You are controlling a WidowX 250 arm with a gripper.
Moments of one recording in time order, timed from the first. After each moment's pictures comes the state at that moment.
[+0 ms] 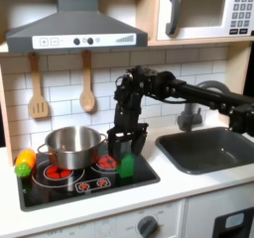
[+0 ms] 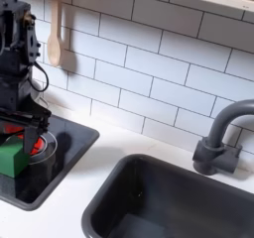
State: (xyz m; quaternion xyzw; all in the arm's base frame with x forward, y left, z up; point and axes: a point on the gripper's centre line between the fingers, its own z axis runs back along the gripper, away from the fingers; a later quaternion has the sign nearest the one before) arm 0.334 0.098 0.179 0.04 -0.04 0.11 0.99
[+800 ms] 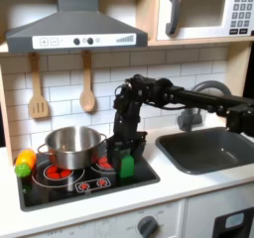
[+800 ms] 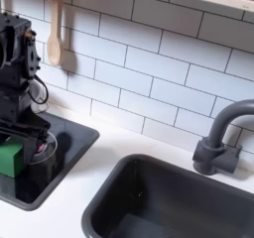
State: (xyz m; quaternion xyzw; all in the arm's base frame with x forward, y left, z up) arm 0.335 0.100 0.157 0.05 -0.03 0.10 0.99
